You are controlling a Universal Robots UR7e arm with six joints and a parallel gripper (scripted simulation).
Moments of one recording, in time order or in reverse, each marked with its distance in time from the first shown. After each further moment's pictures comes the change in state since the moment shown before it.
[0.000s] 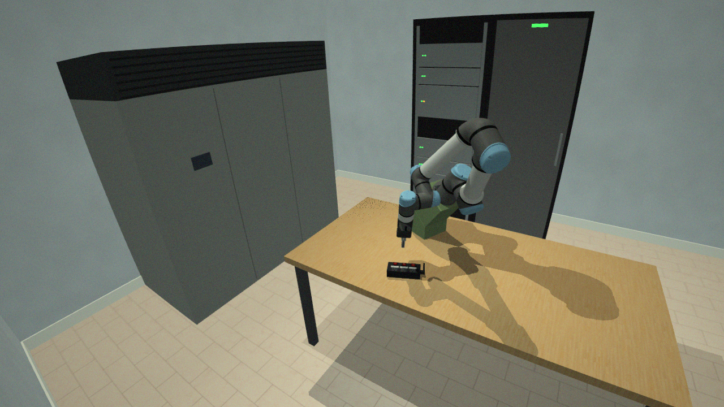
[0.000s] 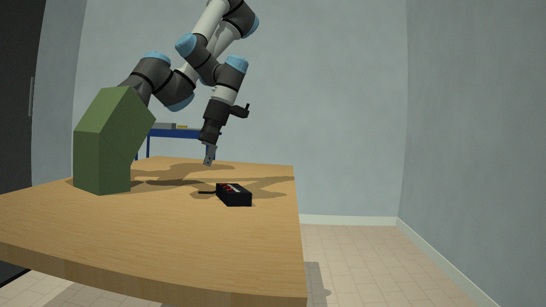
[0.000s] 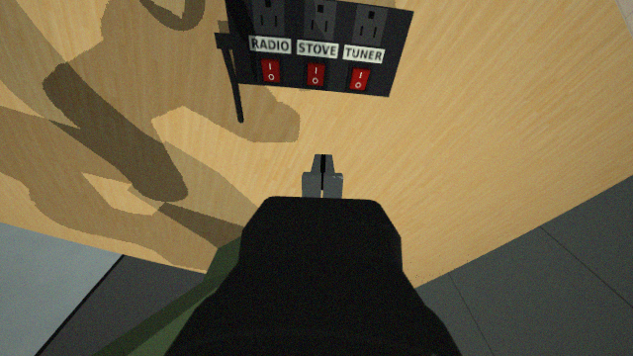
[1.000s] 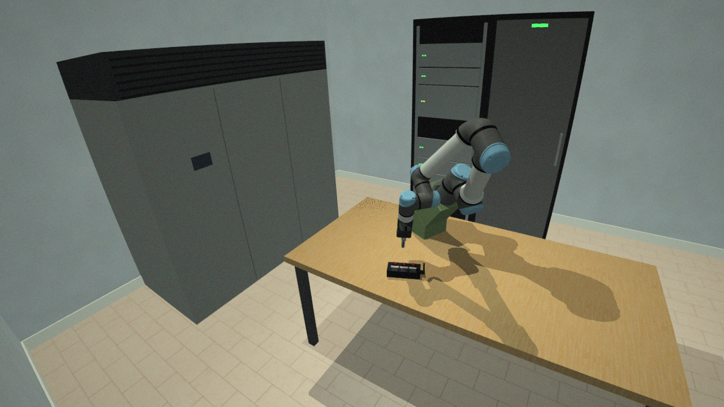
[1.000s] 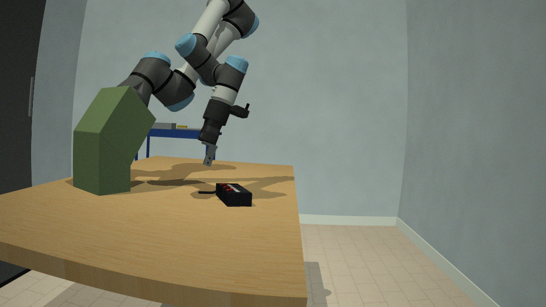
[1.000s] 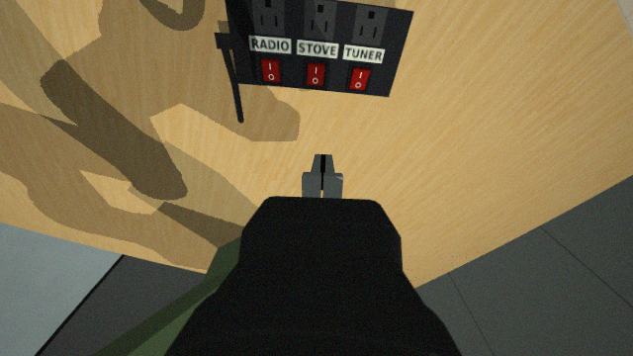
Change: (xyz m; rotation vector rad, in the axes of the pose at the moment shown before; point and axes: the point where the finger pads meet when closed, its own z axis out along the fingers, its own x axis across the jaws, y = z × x) arm 0.000 0.000 0.000 0.000 0.000 0.000
